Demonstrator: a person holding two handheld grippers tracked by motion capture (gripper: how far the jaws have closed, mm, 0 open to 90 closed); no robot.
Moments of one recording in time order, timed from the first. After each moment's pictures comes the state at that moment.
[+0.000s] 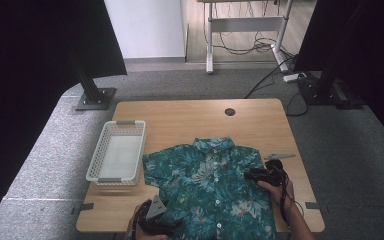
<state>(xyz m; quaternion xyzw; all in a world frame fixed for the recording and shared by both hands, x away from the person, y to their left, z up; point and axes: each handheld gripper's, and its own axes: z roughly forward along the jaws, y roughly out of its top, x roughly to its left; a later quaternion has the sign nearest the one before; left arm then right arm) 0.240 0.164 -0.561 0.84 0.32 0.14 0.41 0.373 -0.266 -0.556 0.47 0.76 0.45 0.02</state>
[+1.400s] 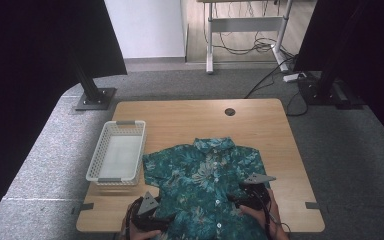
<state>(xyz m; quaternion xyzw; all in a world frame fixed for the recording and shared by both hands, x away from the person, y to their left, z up) 0.246 0.183 -0.556 0.82 0.36 0.15 0.42 0.303 -0.197 -0.558 0.41 0.80 0.43 0.09</state>
